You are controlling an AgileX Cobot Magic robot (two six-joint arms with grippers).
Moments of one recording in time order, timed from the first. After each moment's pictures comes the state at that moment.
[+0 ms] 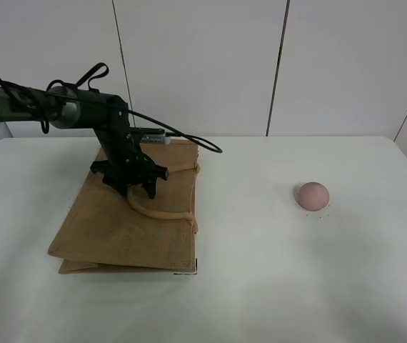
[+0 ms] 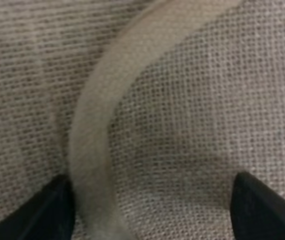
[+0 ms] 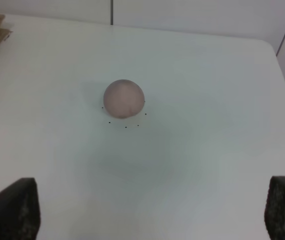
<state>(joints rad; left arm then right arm) -0.34 2.25 -1.63 0.03 0.73 -0.17 0.02 -0.01 -0.50 0.04 1.03 -0.06</state>
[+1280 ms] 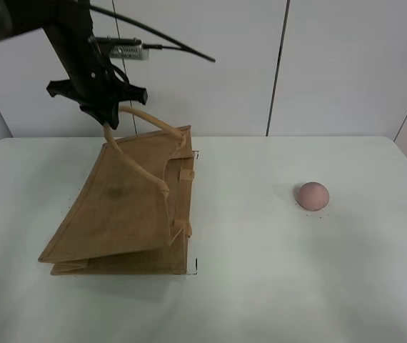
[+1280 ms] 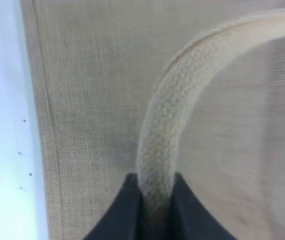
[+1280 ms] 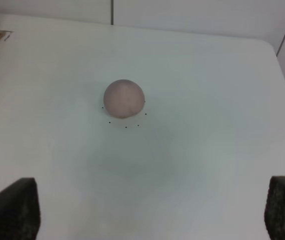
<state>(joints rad) -0.34 1.97 -1.92 0.13 1.13 -0.22 0.02 -0.01 -0.50 0.04 1.03 -0.06</state>
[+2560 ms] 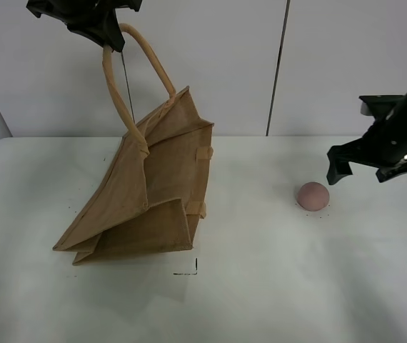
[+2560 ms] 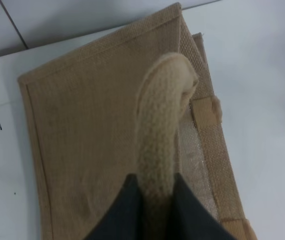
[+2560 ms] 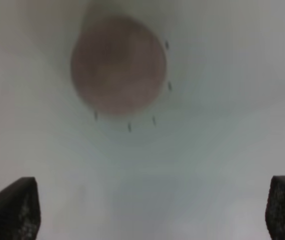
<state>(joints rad) -0.34 1.87 -2.15 -0.04 1.17 -0.07 0.02 1.80 -1.27 0.09 0.87 -0.03</state>
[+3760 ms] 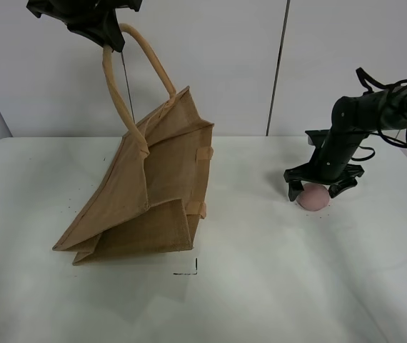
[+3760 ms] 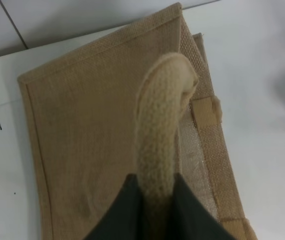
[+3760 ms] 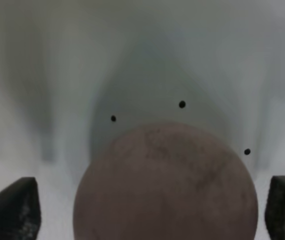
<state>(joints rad) -0.34 1.87 -2.15 -0.04 1.17 -0.07 0.10 2.18 -1.48 0.05 0.81 0.01</state>
